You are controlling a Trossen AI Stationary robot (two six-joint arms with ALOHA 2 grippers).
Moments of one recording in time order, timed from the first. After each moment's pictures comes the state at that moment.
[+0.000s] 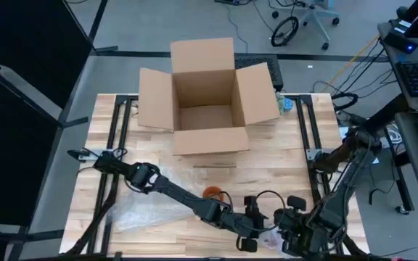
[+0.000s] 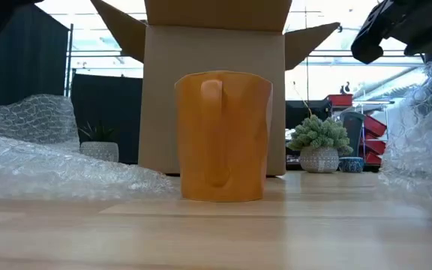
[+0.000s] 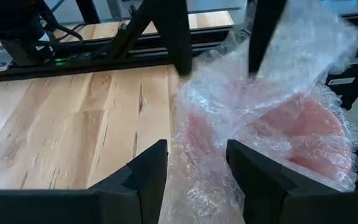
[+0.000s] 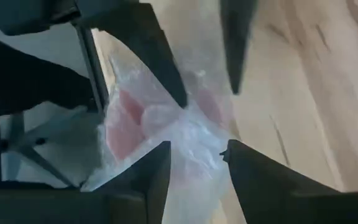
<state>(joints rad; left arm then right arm) -0.43 2.54 2.15 -0.11 -0.32 -0.10 0.98 1.64 1.27 -0.99 0.29 1.28</state>
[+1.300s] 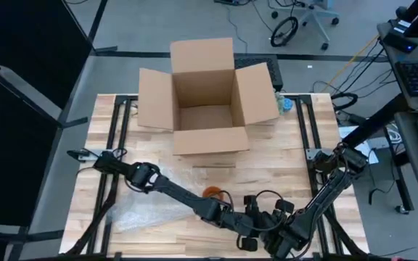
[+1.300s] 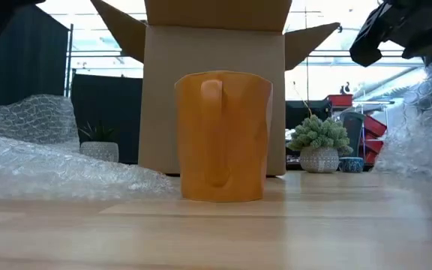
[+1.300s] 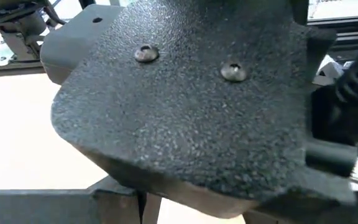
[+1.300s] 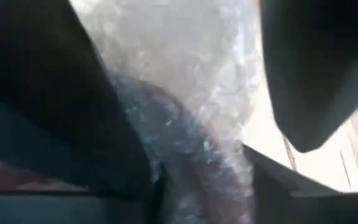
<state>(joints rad) -0.42 2.54 2.15 -0.11 -0.32 -0.11 0.88 1.90 1.27 -0.96 0.18 1.29</state>
